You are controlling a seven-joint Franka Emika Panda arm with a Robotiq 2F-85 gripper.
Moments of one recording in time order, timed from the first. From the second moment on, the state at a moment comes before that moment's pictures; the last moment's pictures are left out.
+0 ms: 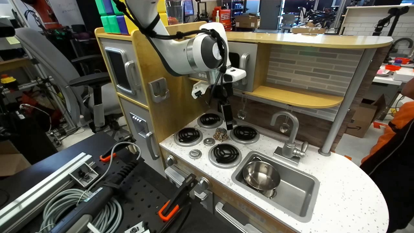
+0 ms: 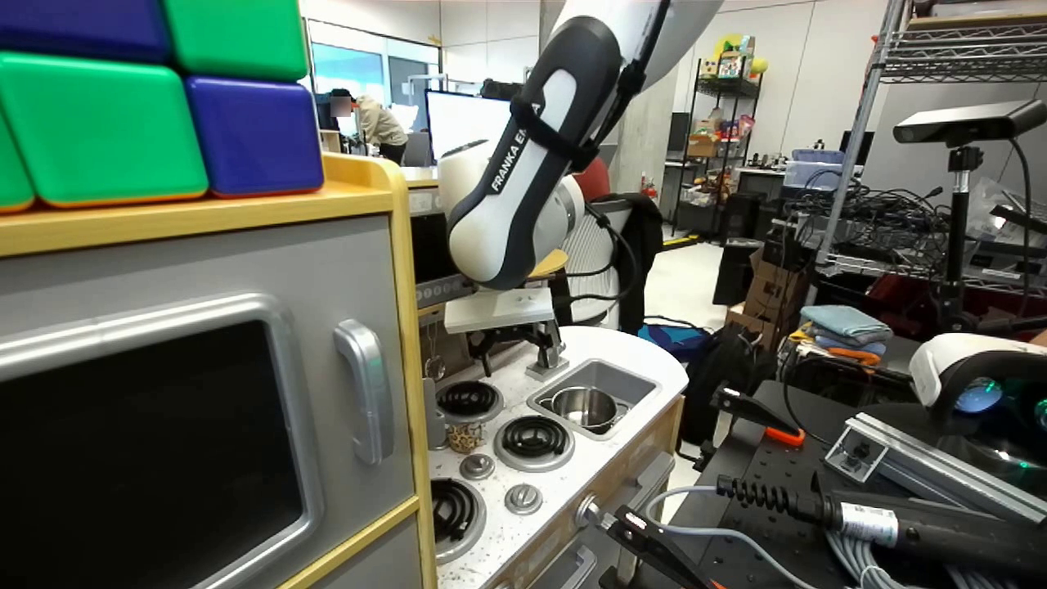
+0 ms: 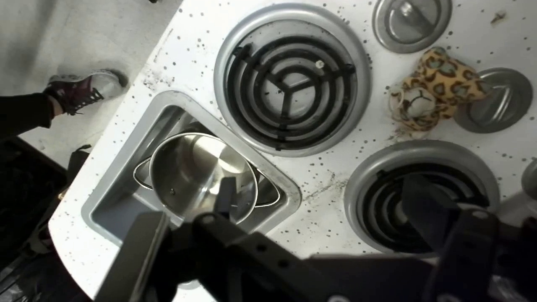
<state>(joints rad) 0.23 0.86 -0.23 -1.71 -0.15 2.50 1.01</state>
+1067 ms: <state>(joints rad) 0.23 0.90 -0.25 -1.89 -0.20 2.96 0.79</state>
